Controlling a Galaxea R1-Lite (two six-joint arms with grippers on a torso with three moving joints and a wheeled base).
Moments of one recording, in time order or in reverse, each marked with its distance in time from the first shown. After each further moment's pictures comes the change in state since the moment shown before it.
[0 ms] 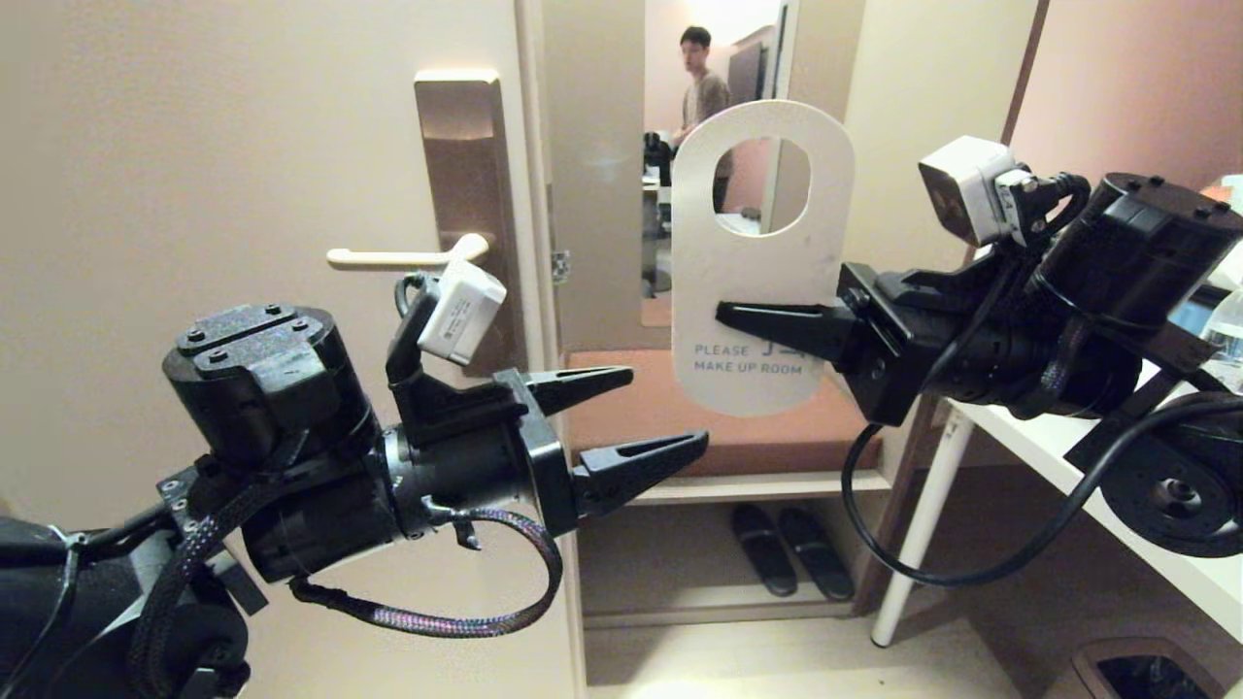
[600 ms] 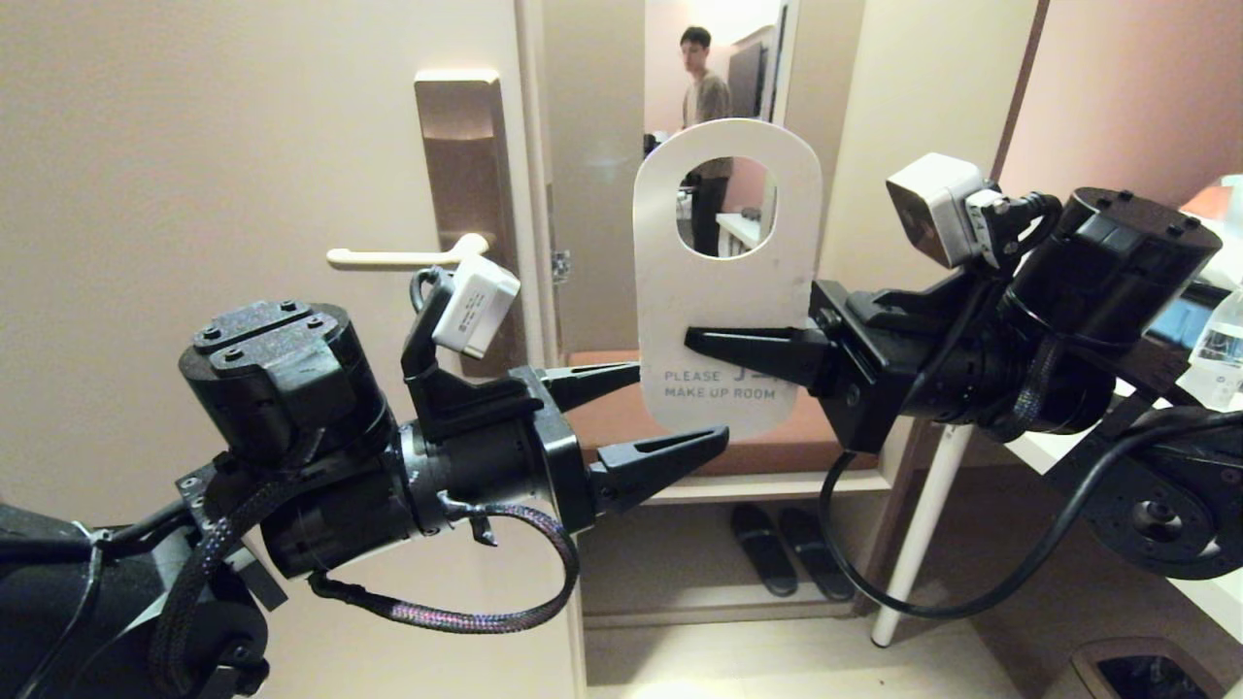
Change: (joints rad) left arm -0.025 0.017 -0.023 -0.015 0.000 -0.030; right arm 0.064 0.015 0.009 -0.021 -0.004 0.003
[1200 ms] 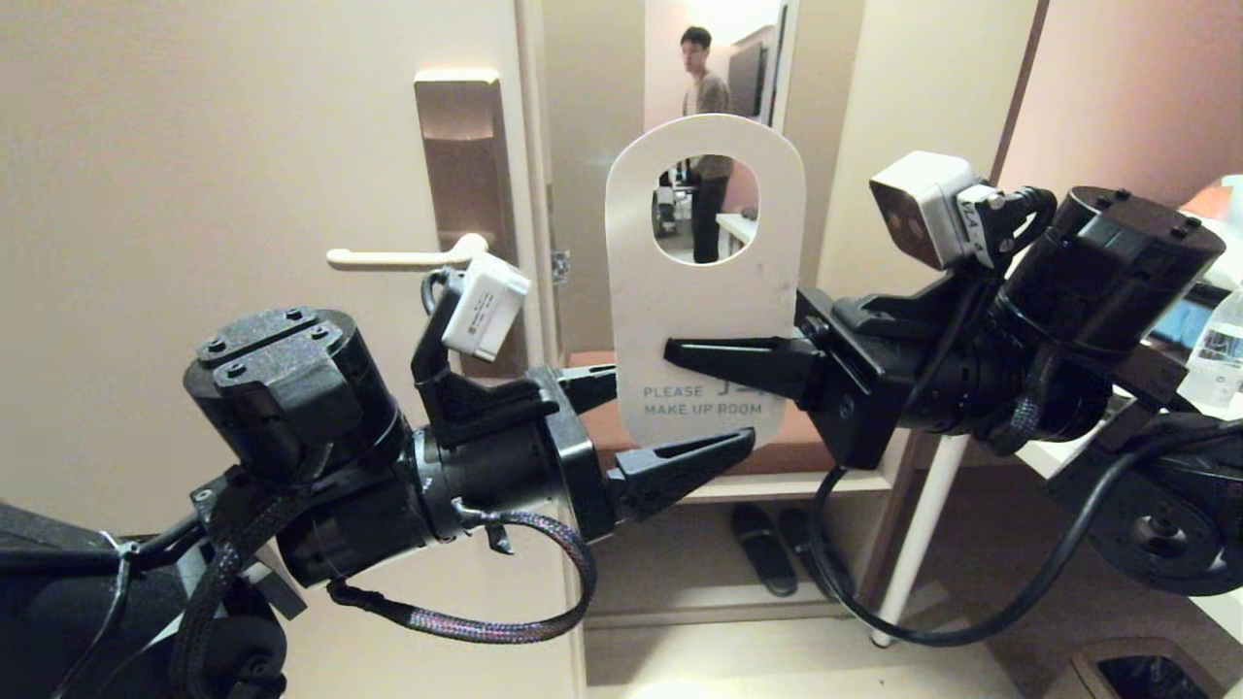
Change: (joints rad) left arm -0.033 0.021 0.004 -0.077 0.000 -0.030; right arm 0.047 -0.009 0.000 -0.002 0.000 0.050
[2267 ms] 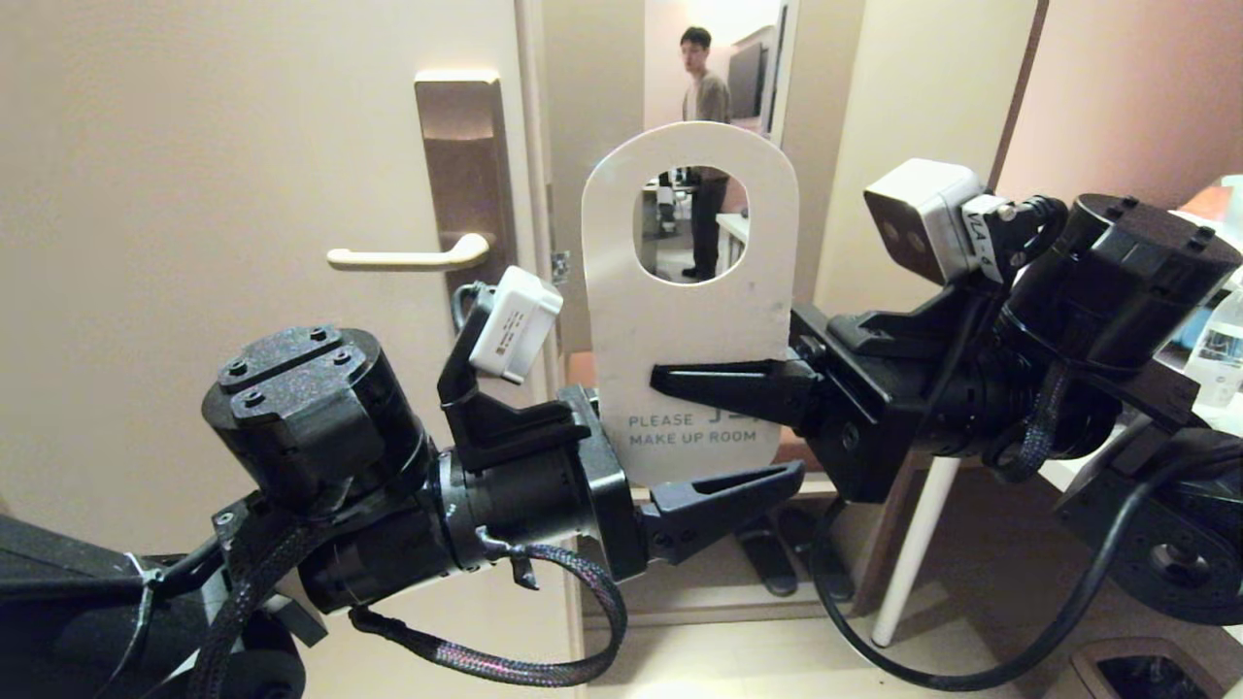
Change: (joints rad) left arm -0.068 0.016 0.005 -0.037 -0.002 -0.035; right arm 0.047 -0.021 0.026 0.000 0.001 0.013
